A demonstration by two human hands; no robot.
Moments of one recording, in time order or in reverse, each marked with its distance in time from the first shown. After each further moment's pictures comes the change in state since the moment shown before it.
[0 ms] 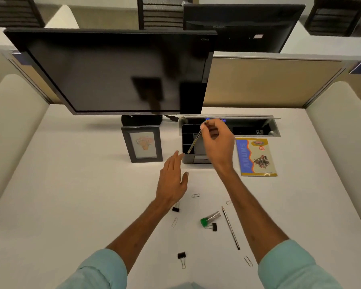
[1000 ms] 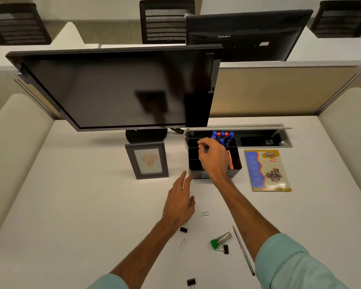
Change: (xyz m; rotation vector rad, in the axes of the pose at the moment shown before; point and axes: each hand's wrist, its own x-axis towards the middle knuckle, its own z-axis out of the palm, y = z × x) left_hand 0.013 -0.026 0.027 0.079 -0.164 -0.023; right_hand 0.026 0.044 0.056 -0.334 -0.154 0.075
